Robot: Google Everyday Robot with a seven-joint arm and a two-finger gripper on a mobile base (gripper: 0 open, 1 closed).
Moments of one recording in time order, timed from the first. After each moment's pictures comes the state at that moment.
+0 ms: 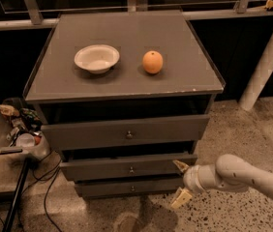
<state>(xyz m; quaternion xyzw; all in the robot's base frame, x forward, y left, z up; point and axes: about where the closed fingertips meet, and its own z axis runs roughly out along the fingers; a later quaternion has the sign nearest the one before) 0.502 -0.165 0.427 -0.56 0.73 0.20 0.32</state>
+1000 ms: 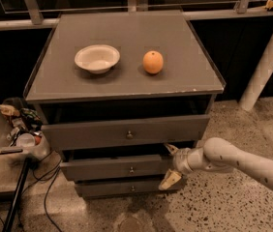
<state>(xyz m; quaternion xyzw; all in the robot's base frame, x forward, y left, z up) 0.570 -0.133 0.452 -0.58 0.71 0.18 0.35</state>
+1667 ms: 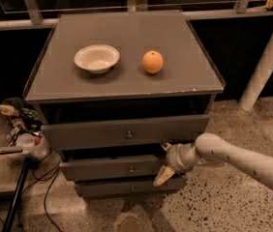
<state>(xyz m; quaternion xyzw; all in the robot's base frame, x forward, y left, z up) 0.589 -0.109 0.450 -0.60 0.69 0.18 0.36</state>
